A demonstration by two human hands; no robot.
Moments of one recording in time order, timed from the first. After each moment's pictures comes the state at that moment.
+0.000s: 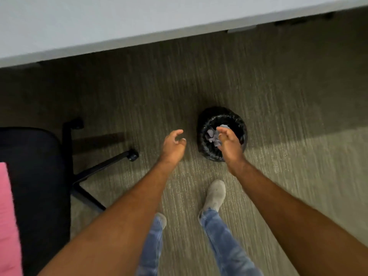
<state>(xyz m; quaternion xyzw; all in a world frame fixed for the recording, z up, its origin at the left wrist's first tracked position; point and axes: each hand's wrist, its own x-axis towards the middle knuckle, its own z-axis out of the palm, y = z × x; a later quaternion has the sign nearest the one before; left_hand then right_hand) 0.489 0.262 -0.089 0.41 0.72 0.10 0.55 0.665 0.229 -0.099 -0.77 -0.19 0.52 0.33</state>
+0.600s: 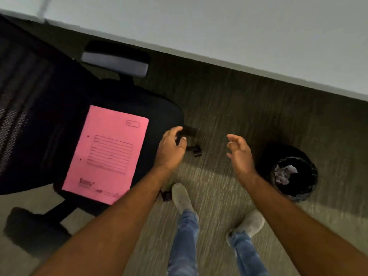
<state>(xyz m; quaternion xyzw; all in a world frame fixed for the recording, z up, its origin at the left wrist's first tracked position) 0.142 0.217 0.031 0.38 0.79 0.22 0.42 0.351 0.256 -0.004 -0.69 -0.38 0.57 0.22</state>
